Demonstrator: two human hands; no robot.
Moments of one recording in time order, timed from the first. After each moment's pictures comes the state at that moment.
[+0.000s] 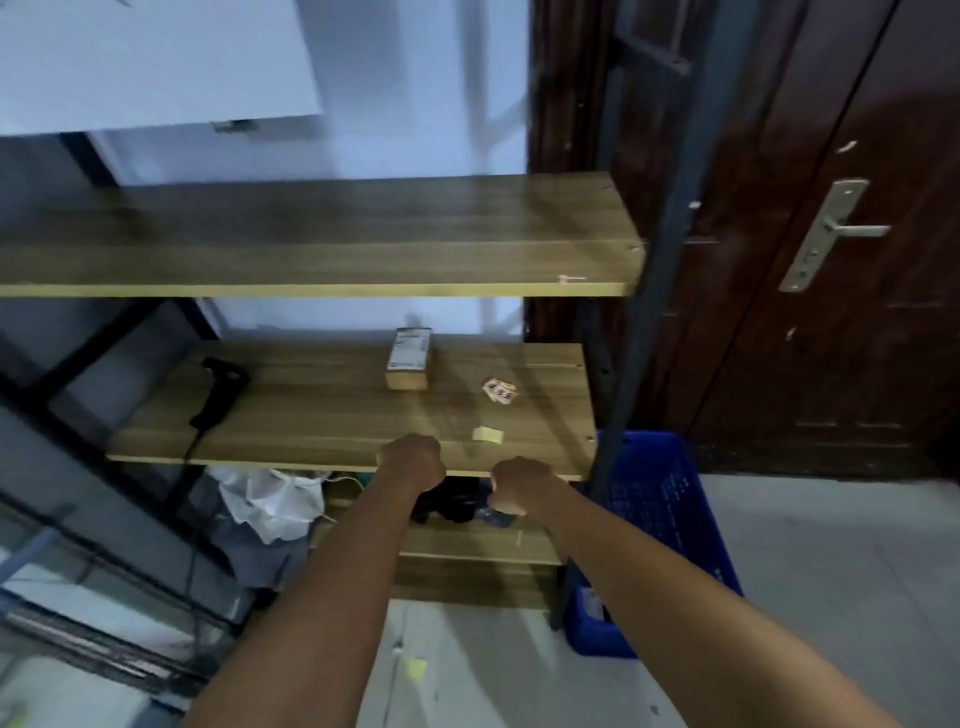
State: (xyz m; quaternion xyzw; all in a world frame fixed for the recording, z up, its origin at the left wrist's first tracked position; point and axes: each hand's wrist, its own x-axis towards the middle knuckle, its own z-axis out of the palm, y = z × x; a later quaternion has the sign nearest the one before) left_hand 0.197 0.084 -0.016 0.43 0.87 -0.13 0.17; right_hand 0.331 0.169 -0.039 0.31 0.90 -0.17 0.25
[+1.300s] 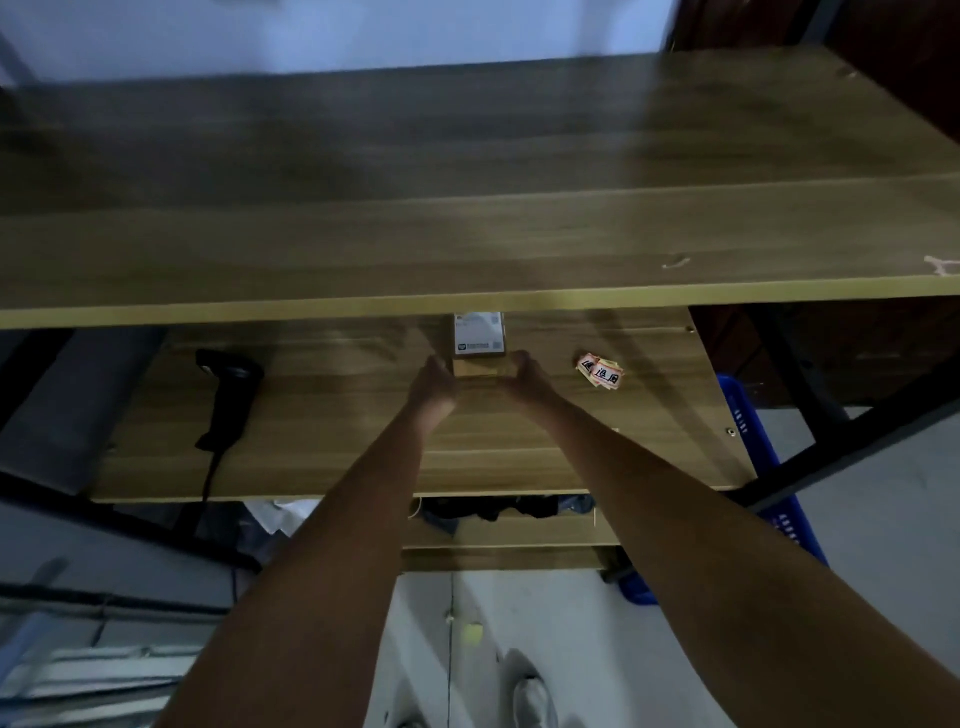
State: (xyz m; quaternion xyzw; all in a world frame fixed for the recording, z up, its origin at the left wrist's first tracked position) left_hand -0.031 0.159 -0.087 0.28 0.87 0.26 0.31; right_hand 0.089 0.232 -0.091 0.50 0.71 -0.48 -0.10
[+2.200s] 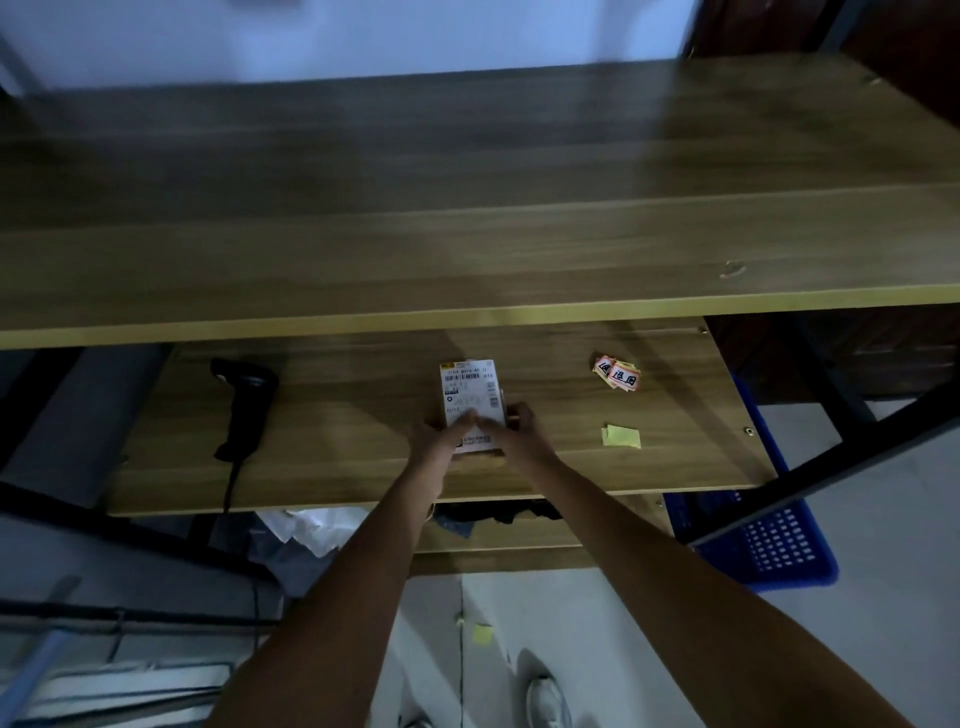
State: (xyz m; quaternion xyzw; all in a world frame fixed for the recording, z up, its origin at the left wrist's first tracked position) left_hand -0.028 0.087 -0.117 0.10 0.69 0.56 0.46; right_hand 0.083 0.164 -0.127 0.49 0.58 -0.63 -0.15
